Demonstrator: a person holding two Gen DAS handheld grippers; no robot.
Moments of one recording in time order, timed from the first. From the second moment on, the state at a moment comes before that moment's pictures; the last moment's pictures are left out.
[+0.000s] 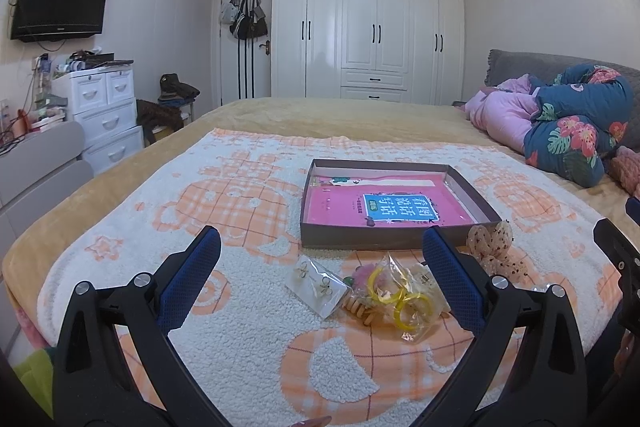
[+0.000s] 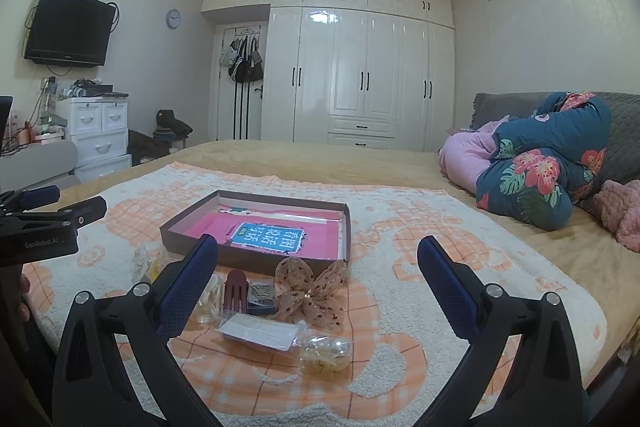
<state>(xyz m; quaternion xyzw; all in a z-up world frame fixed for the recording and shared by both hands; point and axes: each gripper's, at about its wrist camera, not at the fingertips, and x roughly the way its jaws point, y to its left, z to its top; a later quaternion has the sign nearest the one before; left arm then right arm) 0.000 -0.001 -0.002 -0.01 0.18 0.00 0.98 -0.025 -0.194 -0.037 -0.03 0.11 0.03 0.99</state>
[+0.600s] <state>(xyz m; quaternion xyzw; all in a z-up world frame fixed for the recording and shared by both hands) 0.000 0.000 0.000 -0.01 0.18 0.00 0.98 -0.025 -0.194 -0.036 -0.03 0.11 0.03 0.99</state>
